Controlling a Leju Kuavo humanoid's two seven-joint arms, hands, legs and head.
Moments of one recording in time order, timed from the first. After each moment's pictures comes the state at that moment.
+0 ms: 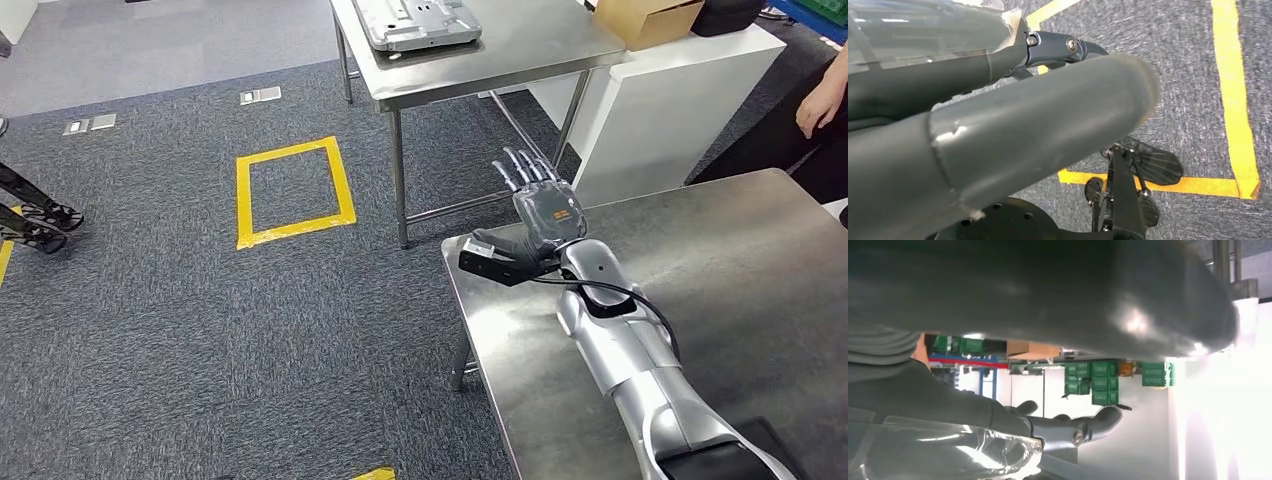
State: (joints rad) left arm -0.08 -0.13 0.69 -0.18 -0.50 -0.04 0.15; right arm -0.73 -0.07 0.42 -0.86 1.30 -0.40 -0.16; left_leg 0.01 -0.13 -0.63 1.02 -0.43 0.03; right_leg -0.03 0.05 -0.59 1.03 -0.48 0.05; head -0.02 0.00
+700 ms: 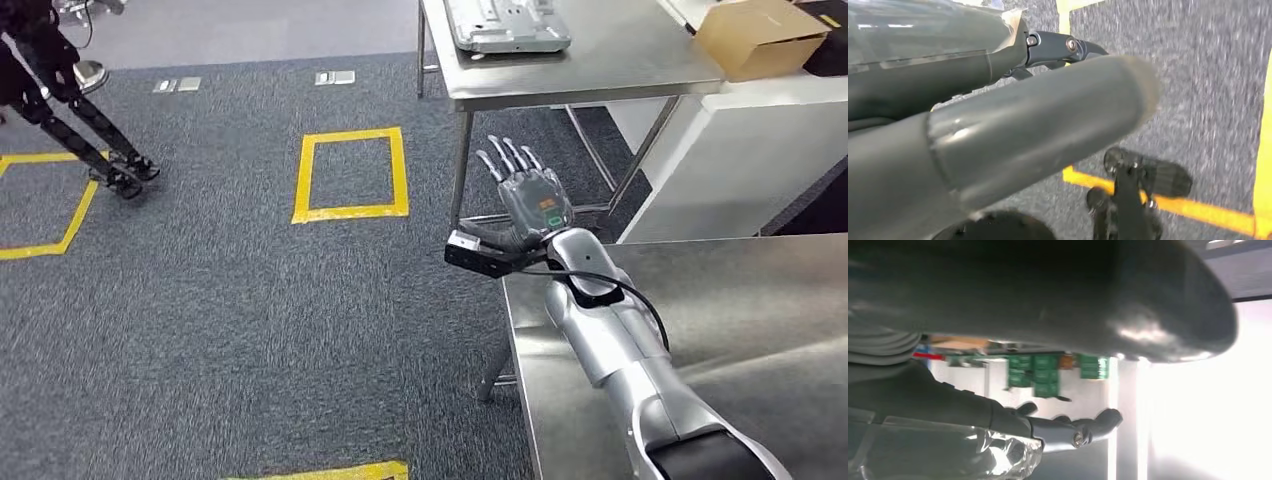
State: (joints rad) left arm -0.08 -0.12 0.69 -0.18 -0.53 -0.03 0.15; right arm -0.75 -0.06 0.43 -0.88 1.31 -0.38 -0.16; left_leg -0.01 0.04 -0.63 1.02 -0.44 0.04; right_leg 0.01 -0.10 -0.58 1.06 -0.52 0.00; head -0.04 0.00
